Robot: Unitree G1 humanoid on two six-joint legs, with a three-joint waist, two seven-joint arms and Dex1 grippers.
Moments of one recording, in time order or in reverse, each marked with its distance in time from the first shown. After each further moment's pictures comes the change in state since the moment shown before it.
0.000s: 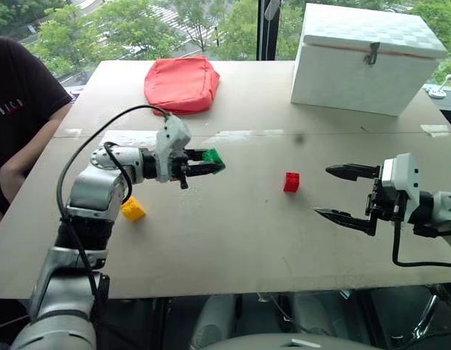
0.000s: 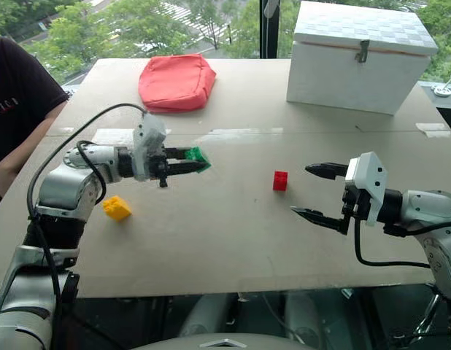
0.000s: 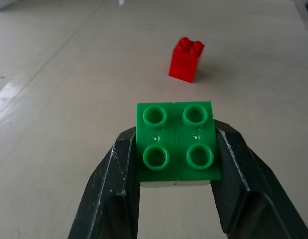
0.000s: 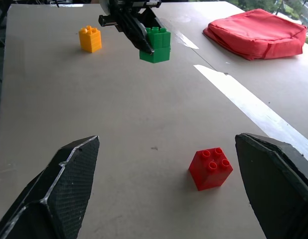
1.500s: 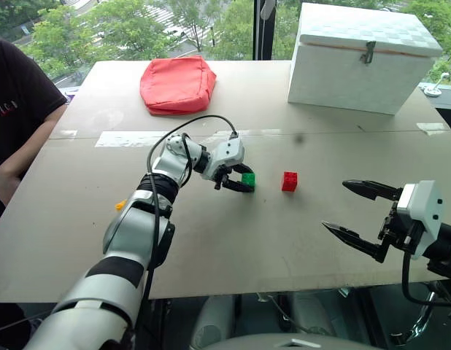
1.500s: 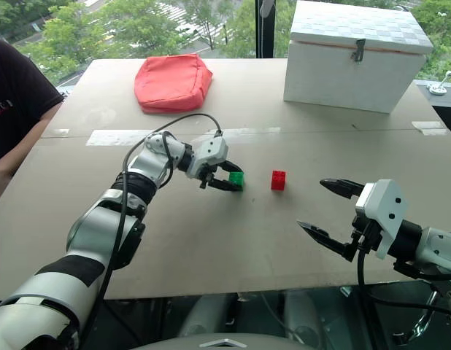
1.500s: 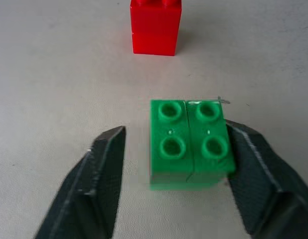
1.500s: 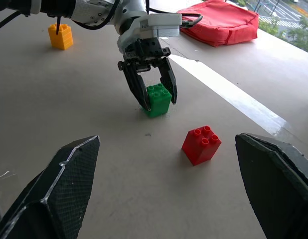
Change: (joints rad) left arm -0.340 -0.336 -0.107 0.766 0.343 -0.505 -0.105; right arm 0.277 0.014 -0.146 -0.264 0.068 0.046 -0.227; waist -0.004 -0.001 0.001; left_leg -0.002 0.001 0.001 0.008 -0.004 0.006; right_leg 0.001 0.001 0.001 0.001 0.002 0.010
